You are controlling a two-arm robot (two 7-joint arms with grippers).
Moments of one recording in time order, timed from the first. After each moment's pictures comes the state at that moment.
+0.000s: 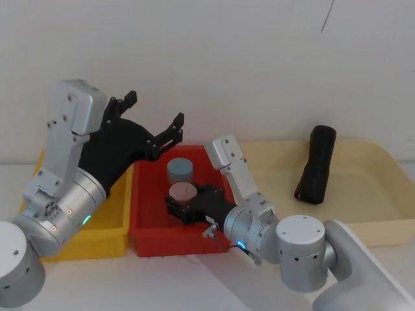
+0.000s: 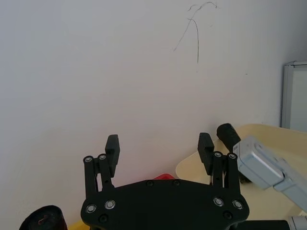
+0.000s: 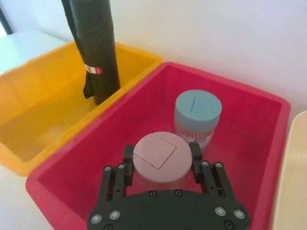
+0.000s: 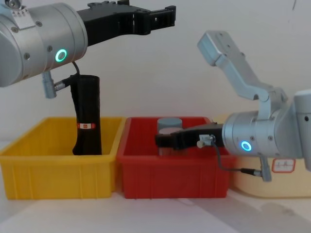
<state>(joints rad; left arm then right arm) -0.34 0.25 0.38 -1.74 -0.23 0.08 -0.21 0.48 0.09 -0.43 -1.28 0.14 0.35 0.29</state>
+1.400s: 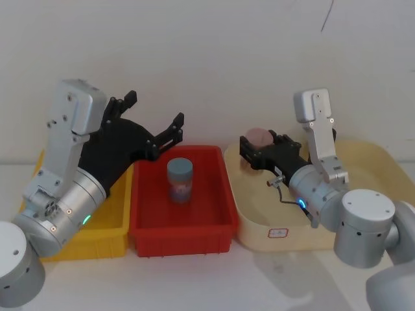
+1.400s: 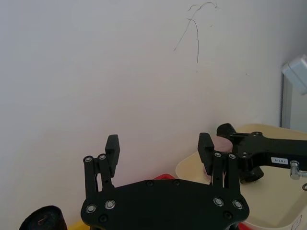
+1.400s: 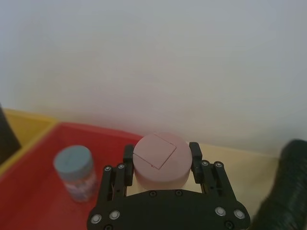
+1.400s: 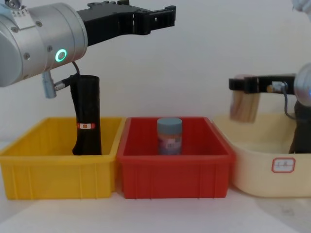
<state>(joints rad) -0.34 0.25 0.38 -1.74 -0.23 0.08 -0.21 0.45 0.14 -0.23 -1.42 0.16 0.34 0.13</state>
